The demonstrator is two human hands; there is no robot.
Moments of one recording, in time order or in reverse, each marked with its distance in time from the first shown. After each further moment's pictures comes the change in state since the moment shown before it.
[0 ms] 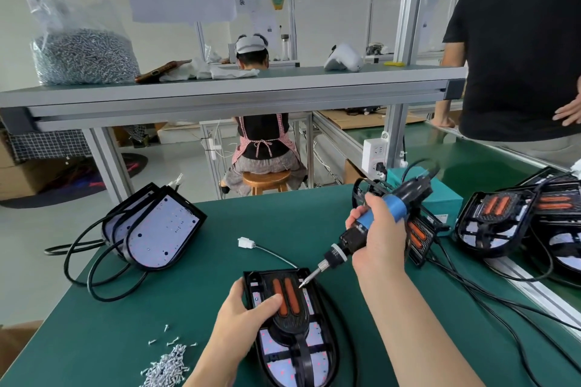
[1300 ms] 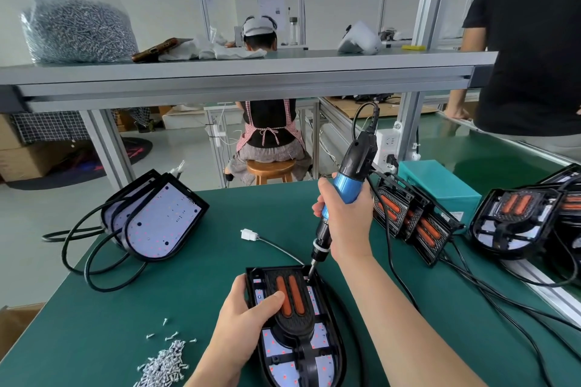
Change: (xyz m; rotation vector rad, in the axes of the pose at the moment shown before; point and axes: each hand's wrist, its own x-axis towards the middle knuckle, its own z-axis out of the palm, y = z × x) left_hand 0.003 -0.009 0.002 -0.173 -0.060 0.073; right_hand 0.016 0.049 0.023 -0.443 -0.339 -0.302
